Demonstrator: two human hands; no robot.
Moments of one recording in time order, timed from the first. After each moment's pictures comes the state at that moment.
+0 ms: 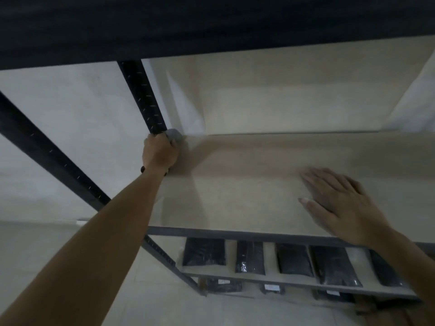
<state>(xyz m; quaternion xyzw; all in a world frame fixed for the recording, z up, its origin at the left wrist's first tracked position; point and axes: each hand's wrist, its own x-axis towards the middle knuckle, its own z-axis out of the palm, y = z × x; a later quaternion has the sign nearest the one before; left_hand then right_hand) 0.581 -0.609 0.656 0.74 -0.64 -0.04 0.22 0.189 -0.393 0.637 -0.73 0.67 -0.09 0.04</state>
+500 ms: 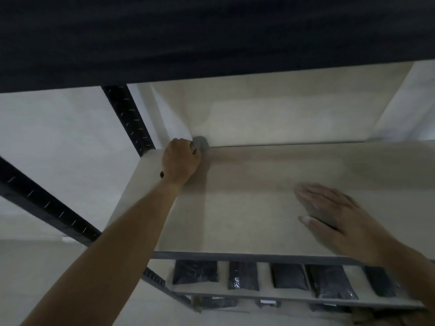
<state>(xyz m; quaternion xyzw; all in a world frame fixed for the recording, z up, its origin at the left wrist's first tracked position) 0.501 -0.612 0.664 0.62 -0.73 -0.04 0.27 0.170 -0.393 0.644 -0.76 0.63 -0.14 0.08</state>
